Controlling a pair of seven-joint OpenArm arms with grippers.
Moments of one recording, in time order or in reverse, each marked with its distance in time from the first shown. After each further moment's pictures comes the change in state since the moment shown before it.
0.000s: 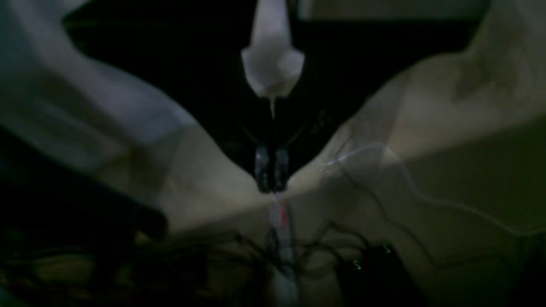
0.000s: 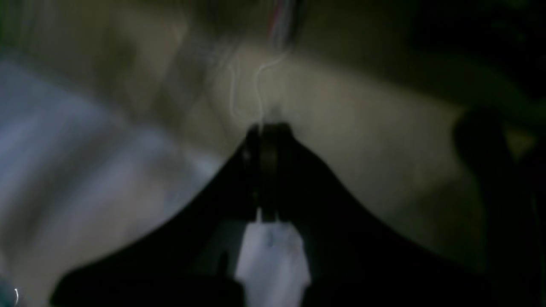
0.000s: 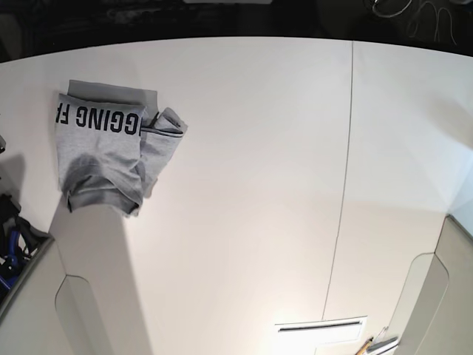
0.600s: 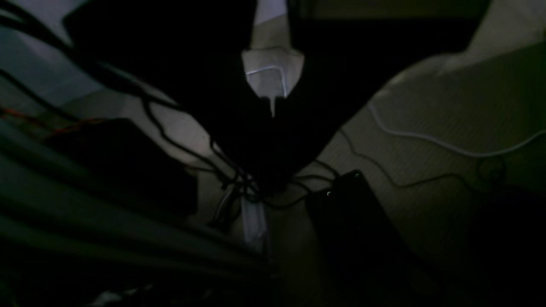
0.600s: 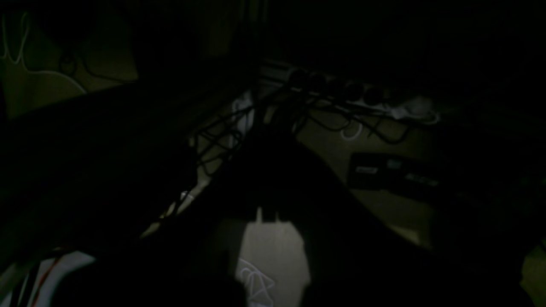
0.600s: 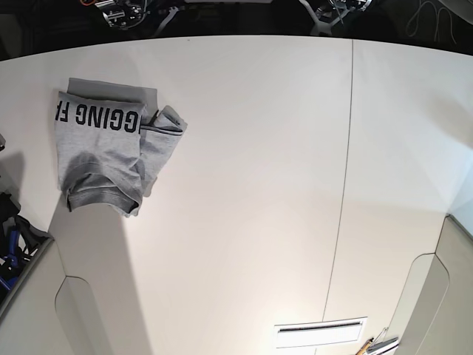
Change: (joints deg) left arm -29.3 16.0 6.3 -30.0 18.9 14.0 -9.4; right arm 34.4 -17.4 -12.2 -28.9 -4.0 -16.3 9.1
